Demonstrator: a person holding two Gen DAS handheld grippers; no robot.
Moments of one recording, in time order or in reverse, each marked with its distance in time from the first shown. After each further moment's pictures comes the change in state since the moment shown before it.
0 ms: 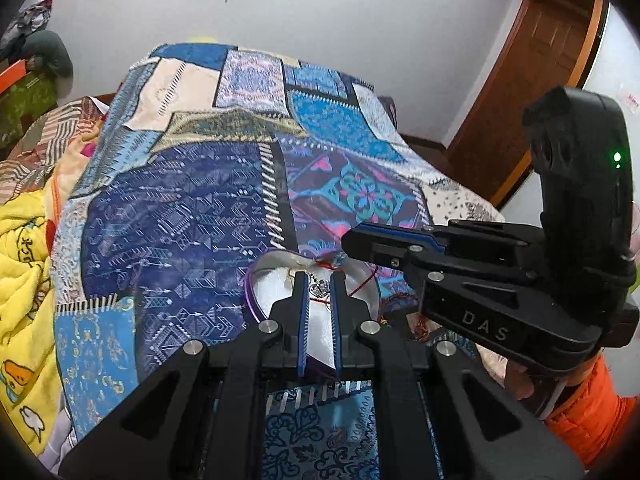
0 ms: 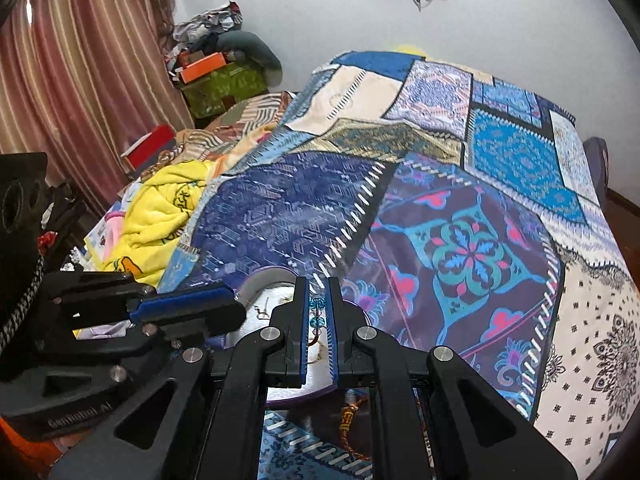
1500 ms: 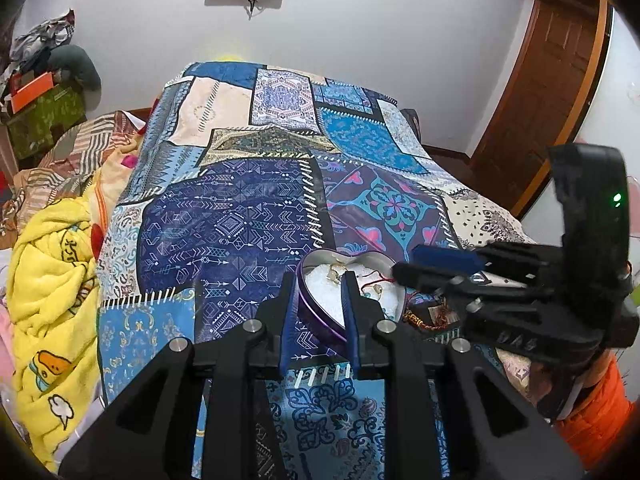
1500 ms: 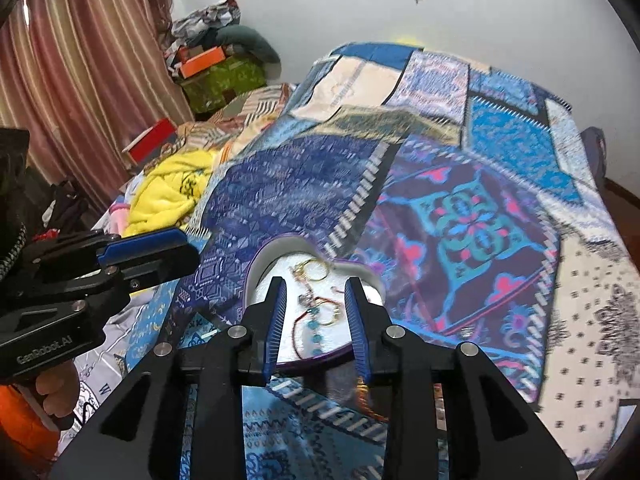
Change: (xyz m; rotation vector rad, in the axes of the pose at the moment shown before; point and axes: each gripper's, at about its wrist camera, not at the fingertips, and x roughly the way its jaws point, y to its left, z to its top) left arm -0.049 0.008 -0.009 0.001 -0.063 0.108; right arm -0.023 0.008 -0.012 0.004 -0.002 -0.027
